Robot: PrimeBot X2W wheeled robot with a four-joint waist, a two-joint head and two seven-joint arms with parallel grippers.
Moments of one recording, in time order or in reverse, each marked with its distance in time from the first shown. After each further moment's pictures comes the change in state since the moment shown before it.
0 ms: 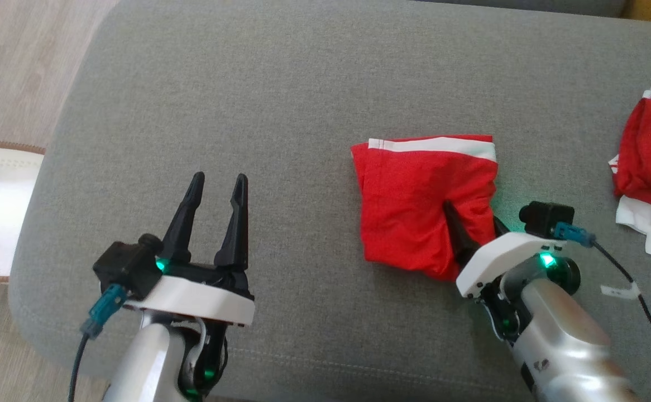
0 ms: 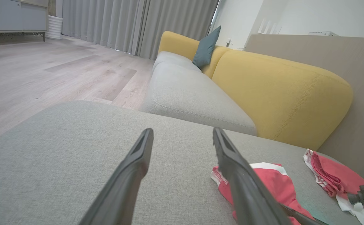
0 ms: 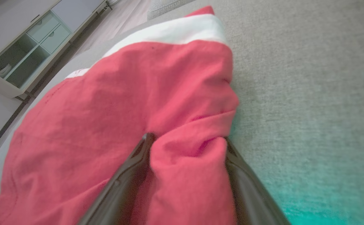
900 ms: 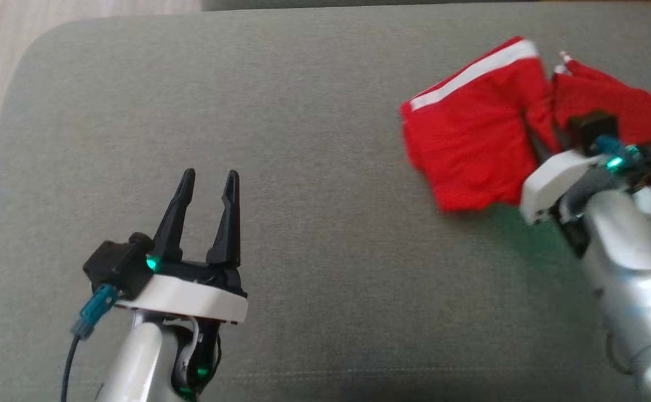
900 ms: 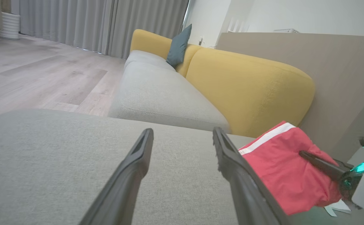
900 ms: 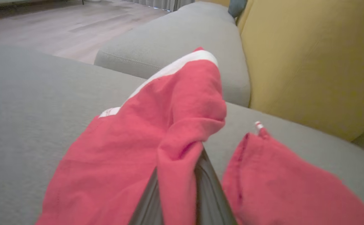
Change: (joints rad) left arm 0.002 0.000 0.024 -0.011 0.012 -0.008 -0.001; right arm -0.247 -0.163 -0.052 0.047 -0.496 0.000 -0.049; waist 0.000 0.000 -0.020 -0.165
